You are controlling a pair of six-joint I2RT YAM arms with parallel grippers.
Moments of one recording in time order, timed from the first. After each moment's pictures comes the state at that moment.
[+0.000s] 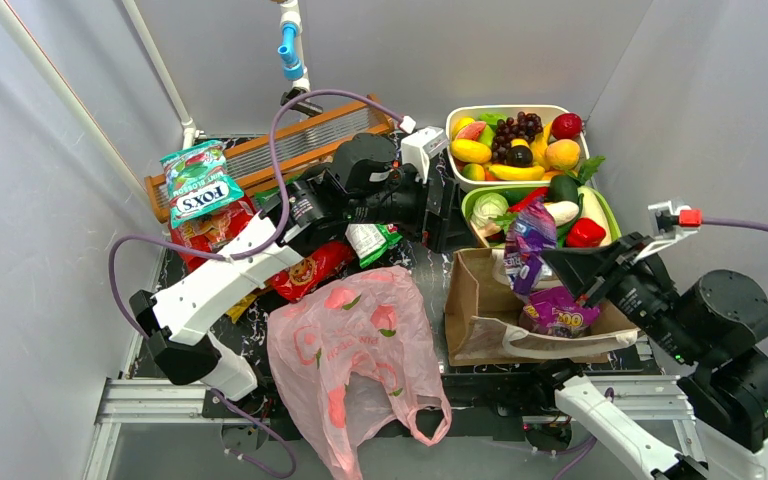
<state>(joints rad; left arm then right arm) -0.98 1.51 1.82 -0.72 0.33 -0.51 0.54 0.57 1.44 -0.94 -0.12 0.45</state>
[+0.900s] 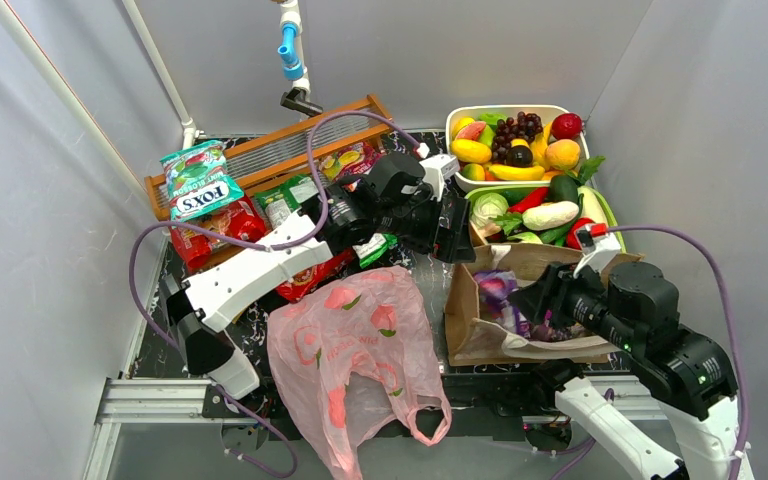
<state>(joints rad) -0.98 1.59 1.72 -0.74 0.27 -0.54 0.54 0.48 1.15 -1.15 -0.08 0.48</state>
